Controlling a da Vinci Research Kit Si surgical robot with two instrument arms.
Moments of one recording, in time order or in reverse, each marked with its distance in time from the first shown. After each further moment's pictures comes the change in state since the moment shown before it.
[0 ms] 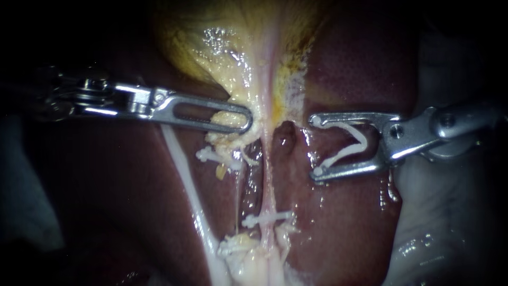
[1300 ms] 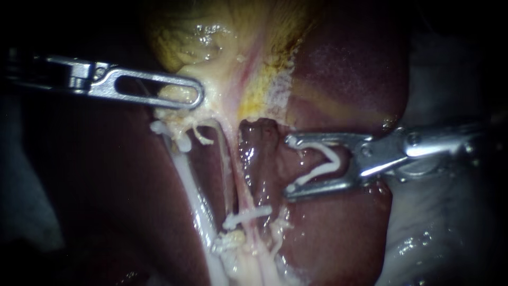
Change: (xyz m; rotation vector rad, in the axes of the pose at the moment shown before) right arm -0.004 -0.003 0.010 0.074 -0.026 0.307; left arm -0.003 -0.003 -0.010 -0.026 -0.051 -0.024
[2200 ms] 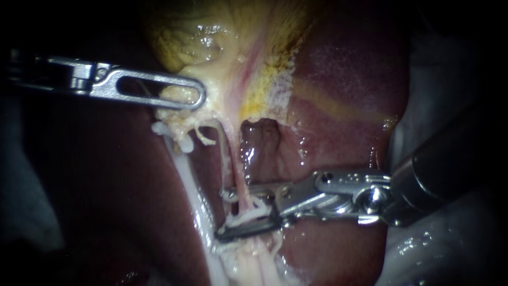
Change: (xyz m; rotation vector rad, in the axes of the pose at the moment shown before) right arm -0.002 0.001 0.008 0.100 0.059 0.169; left arm 0.000 0.000 0.000 -0.003 -0.003 -0.001
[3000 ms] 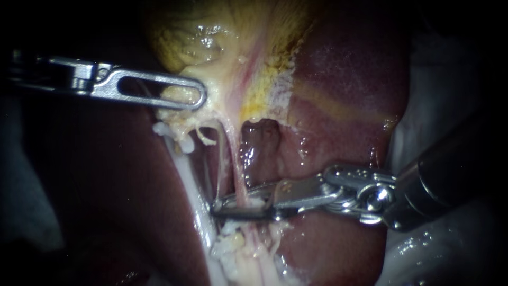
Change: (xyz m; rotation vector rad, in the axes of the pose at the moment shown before) right arm -0.001 0.000 -0.001 0.004 -0.002 0.100; left arm 0.000 0.000 0.000 -0.001 -0.001 0.000
